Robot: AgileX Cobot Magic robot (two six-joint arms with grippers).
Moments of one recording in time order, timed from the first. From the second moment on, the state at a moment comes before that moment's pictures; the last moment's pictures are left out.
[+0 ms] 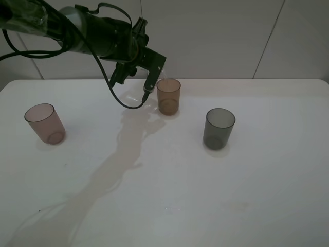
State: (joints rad) left arm -0.58 2.18 -1.54 1.34 0.37 0.34; right arm -0.13 0.00 -0.52 0.00 1.06 -0.01
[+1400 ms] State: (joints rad) left arm -0.60 2.18 -1.54 1.52 0.40 0.34; right arm -0.13 0.00 -0.52 0.00 1.06 -0.01
